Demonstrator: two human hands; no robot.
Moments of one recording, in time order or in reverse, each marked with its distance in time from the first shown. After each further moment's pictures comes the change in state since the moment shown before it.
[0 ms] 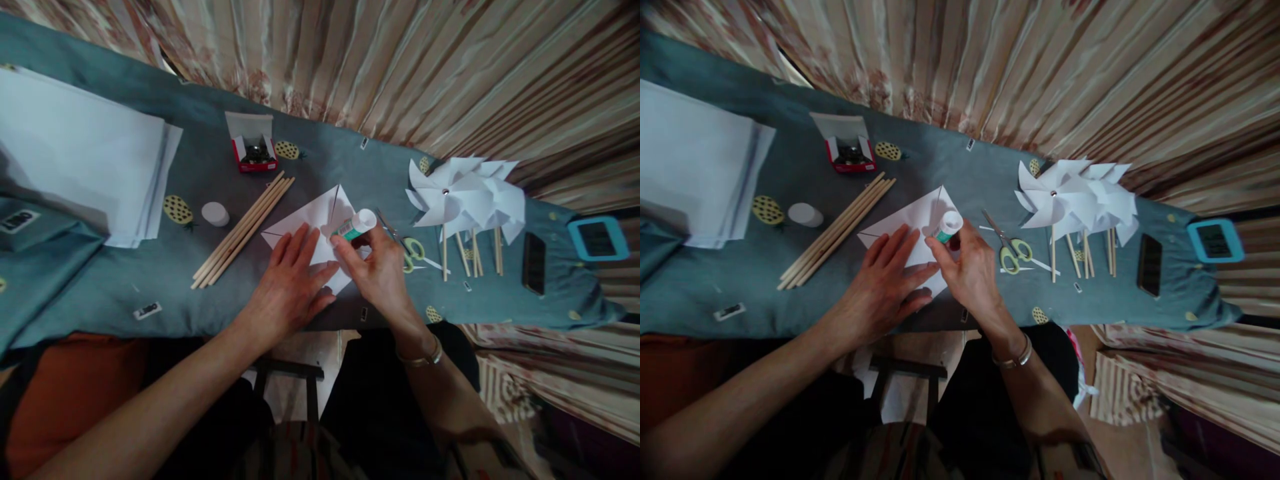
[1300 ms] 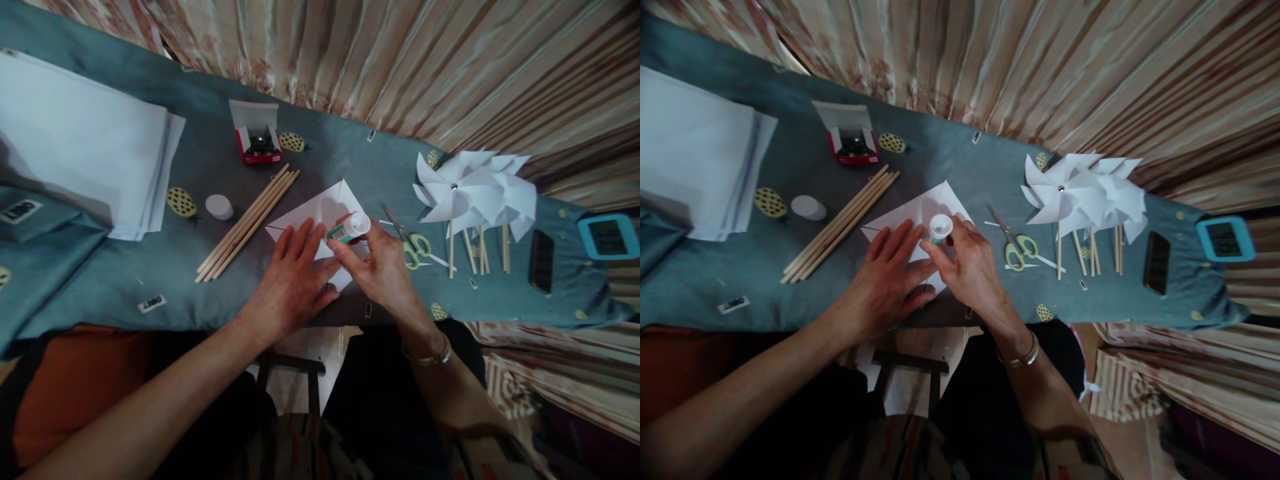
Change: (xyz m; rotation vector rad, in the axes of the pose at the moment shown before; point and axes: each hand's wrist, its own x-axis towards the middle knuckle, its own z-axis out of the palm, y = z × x) left_hand 0.000 0.001 0.001 0.017 -0.029 -0.026; right_hand 0.001 -0.005 -0.003 0.009 -0.163 -0.174
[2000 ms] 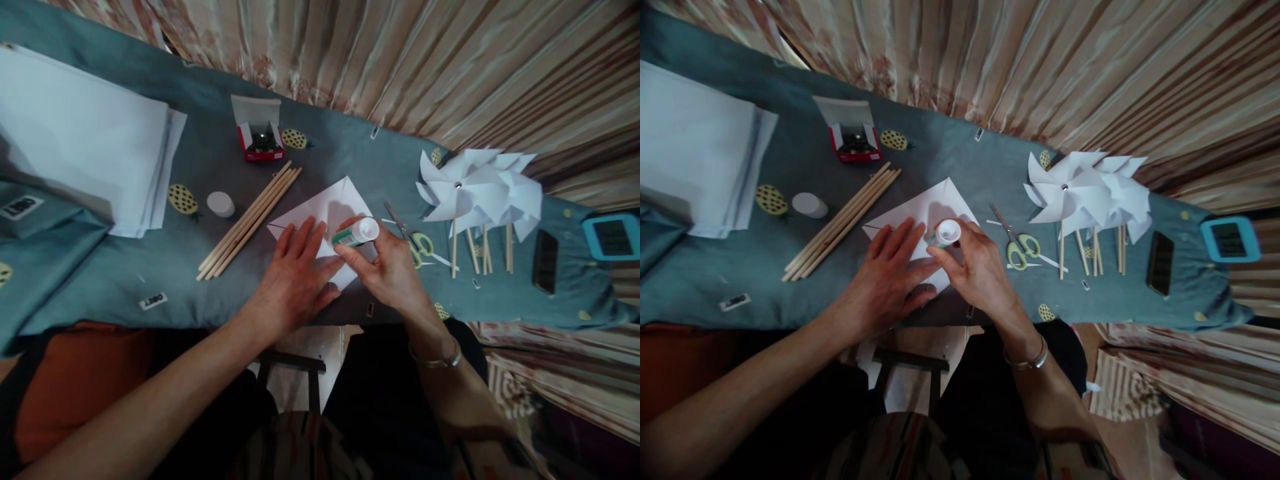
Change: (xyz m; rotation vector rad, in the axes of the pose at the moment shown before) left_hand 0.001 0.002 -0.003 0.006 -0.017 -0.009; right_hand -0.003 0.006 -0.008 0.002 -0.050 -0.099
